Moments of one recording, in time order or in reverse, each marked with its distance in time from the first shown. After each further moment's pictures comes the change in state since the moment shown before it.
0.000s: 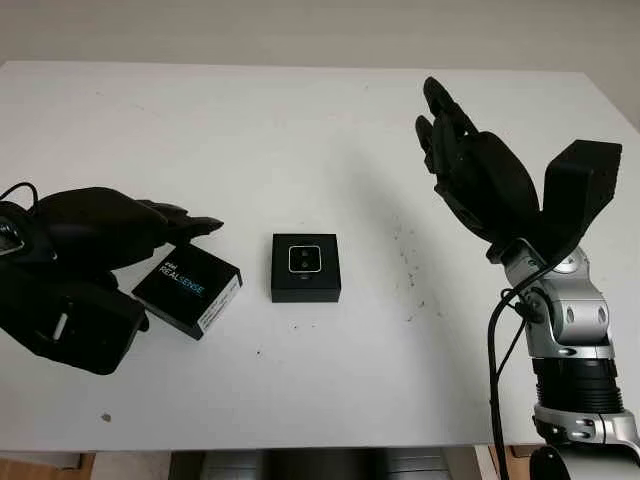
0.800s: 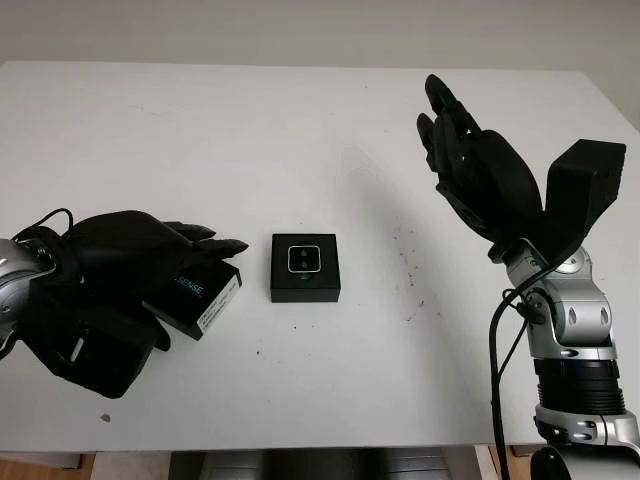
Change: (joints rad) left arm 0.012 -0.057 -0.051 0.103 0.042 -0.225 0.098; right arm 0.003 -0.002 -0.003 -0.013 0.002 0.000 -0.007
